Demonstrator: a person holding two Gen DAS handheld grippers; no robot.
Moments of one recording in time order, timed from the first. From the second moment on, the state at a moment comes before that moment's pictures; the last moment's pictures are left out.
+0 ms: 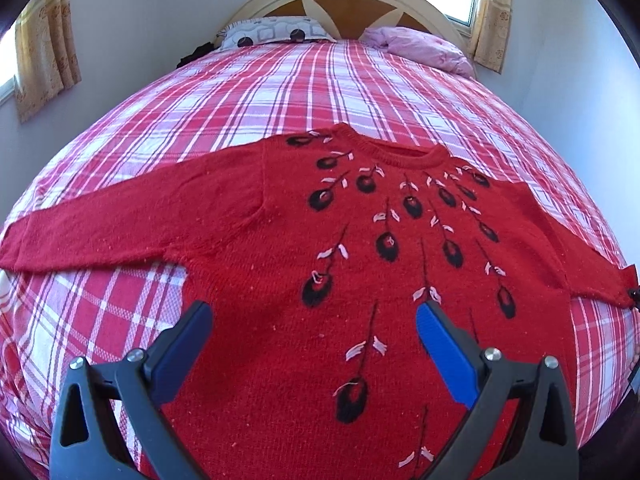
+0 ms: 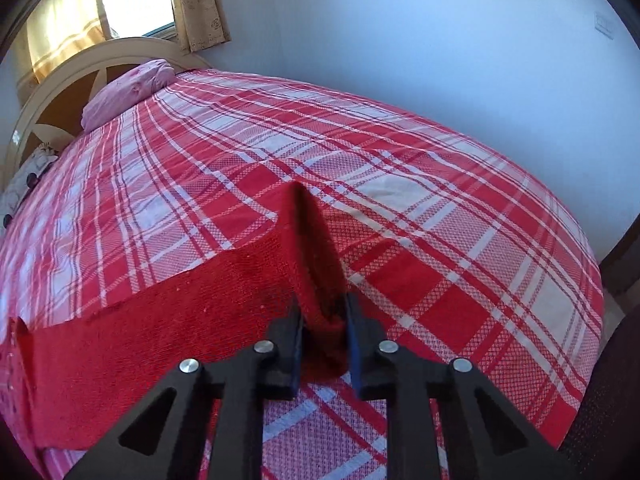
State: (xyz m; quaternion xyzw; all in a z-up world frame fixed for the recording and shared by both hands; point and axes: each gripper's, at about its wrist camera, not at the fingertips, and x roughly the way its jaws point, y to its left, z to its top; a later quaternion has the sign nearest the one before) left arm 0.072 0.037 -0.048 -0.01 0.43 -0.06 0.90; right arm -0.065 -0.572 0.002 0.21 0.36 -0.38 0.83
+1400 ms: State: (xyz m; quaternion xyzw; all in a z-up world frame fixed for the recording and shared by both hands) left arm 0.072 0.202 -0.075 -0.09 0.42 0.08 0.90; right arm 0.176 0.009 -0.049 0.10 0.42 0.18 0.88
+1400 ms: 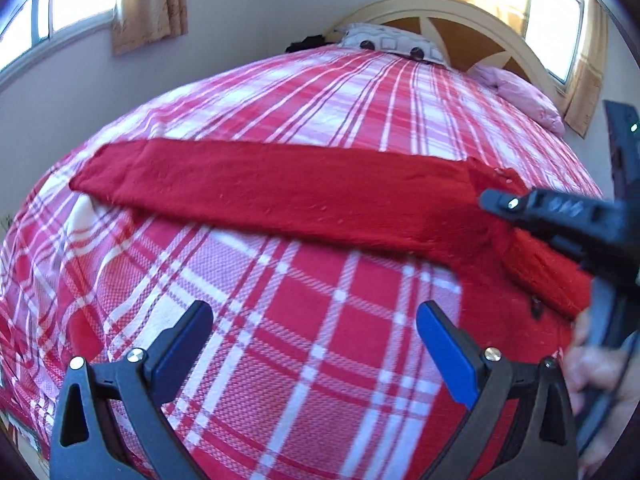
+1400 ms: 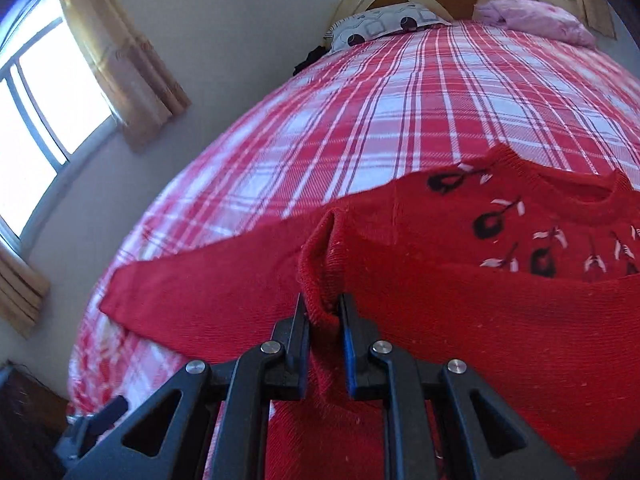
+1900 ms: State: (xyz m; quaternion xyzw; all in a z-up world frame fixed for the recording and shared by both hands) left arm 0.075 0.195 -0.080 -0.08 0.43 0.07 0.90; right arm 0.146 -0.060 -0.023 0.14 0.37 0.16 0.90
